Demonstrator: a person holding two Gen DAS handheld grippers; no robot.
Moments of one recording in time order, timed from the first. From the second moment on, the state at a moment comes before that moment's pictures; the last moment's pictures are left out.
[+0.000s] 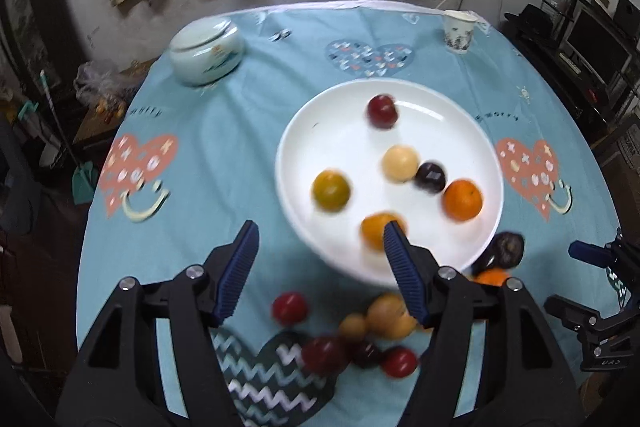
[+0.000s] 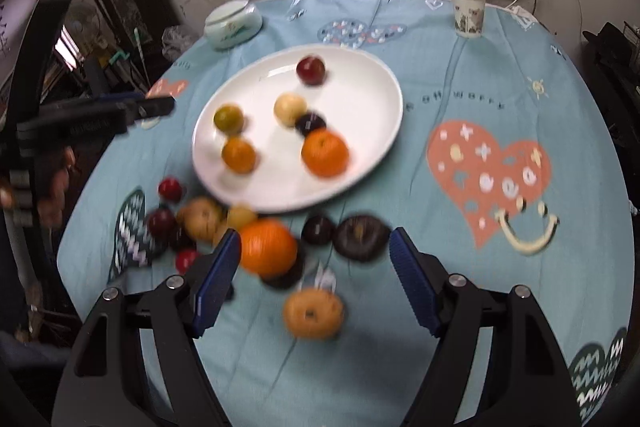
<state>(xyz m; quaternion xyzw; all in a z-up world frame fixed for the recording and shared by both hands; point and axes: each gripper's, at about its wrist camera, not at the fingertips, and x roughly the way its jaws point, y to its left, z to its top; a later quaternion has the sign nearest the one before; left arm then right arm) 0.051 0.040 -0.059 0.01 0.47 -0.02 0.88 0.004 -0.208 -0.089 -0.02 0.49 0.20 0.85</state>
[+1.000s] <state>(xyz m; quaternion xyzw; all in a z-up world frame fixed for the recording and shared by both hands) -0.035 -0.064 -0.124 0.13 0.52 -0.18 0.82 -0.026 -0.209 -0.153 -0.06 0.54 0.18 0.82</state>
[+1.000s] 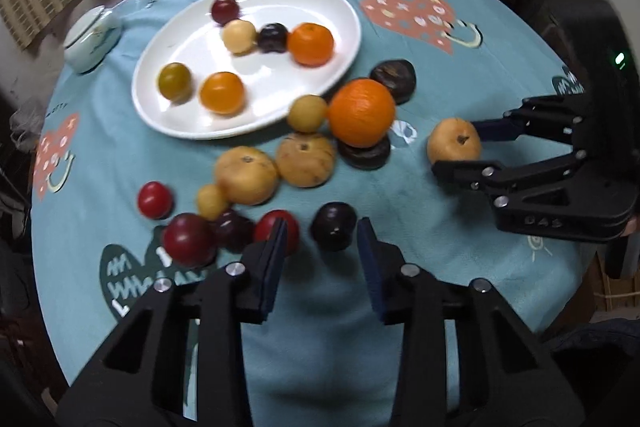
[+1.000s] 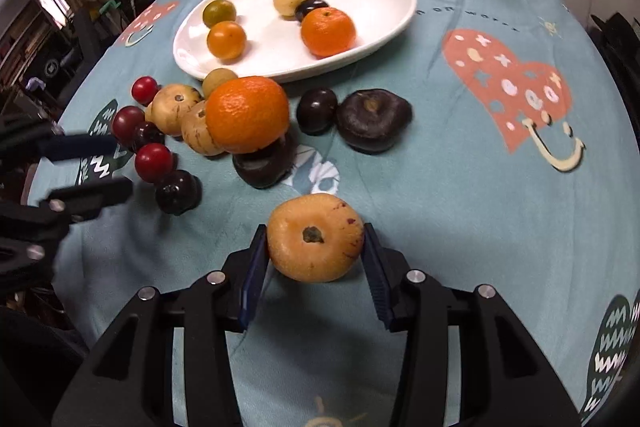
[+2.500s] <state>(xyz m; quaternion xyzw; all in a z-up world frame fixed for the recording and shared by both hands) 0.135 -0.013 -0.088 0.02 0.50 -0.09 0.86 0.132 -0.154 -0.078 -0.06 0.45 0.20 0.87</state>
